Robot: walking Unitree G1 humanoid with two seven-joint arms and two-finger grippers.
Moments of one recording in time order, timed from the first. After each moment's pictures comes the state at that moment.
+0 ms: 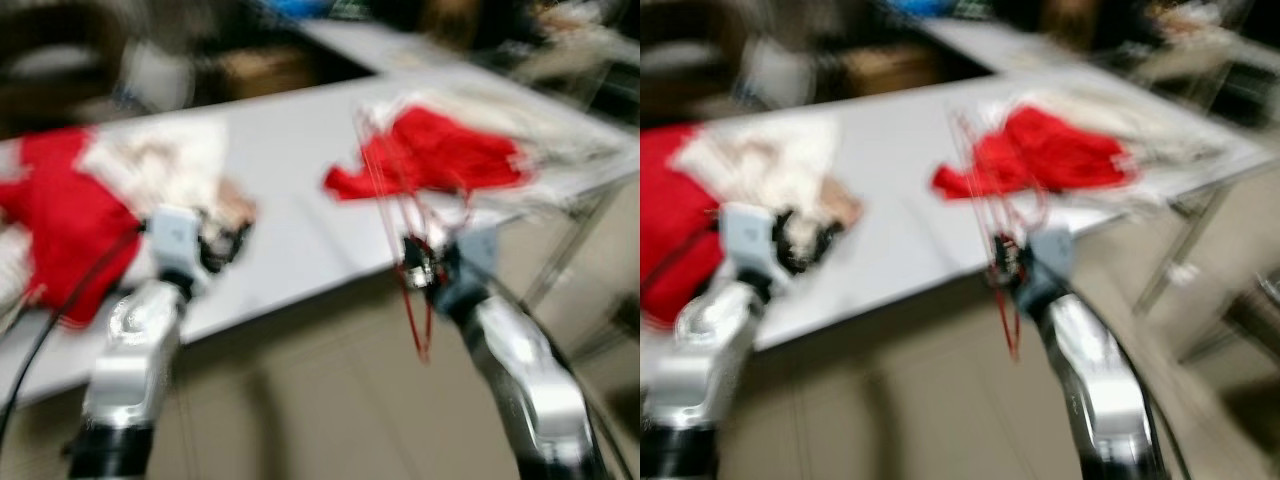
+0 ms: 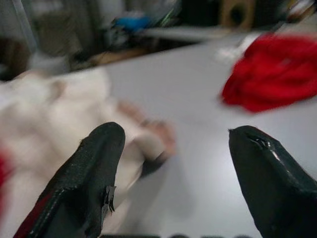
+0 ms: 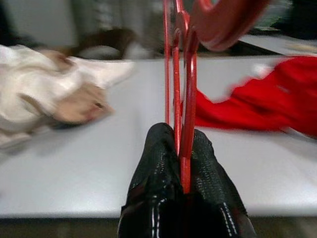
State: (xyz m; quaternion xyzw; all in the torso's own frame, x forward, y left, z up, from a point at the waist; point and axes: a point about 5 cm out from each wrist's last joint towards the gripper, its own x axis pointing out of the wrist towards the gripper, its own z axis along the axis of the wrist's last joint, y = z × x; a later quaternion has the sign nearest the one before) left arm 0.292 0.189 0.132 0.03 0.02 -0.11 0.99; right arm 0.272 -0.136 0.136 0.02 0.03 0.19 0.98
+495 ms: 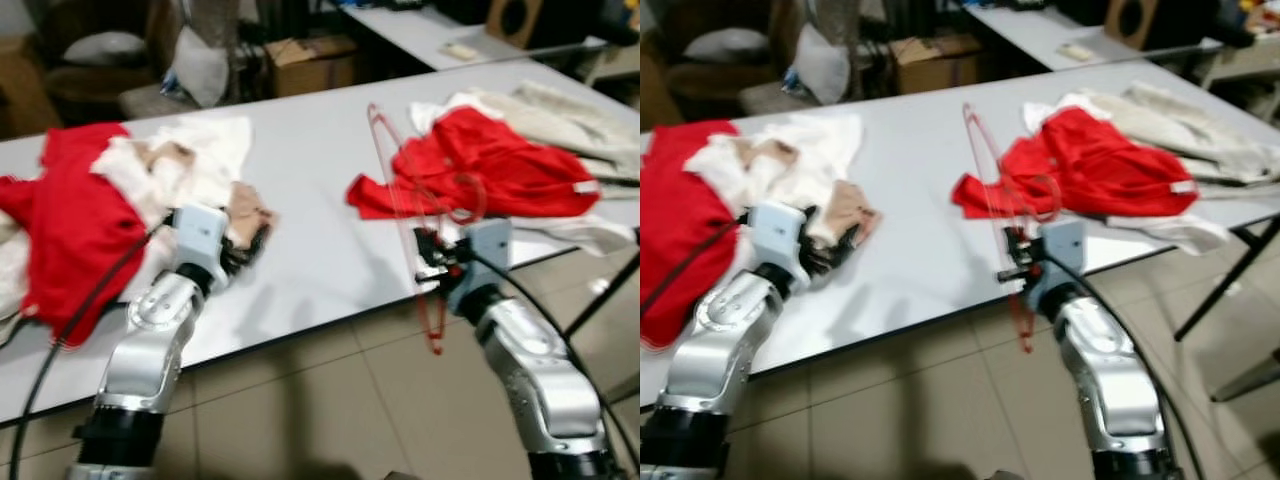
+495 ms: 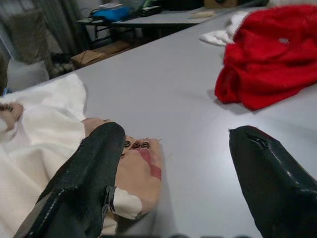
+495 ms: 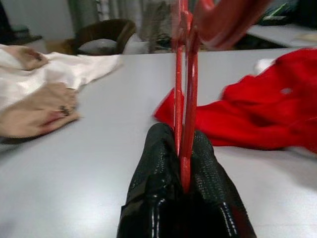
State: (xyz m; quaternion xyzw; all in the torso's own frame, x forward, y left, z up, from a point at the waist) left arm 0.302 0.176 0.137 0.10 0.03 -0.17 0.98; right arm 0.274 -0.150 0.137 0.01 0.03 0.17 0.98
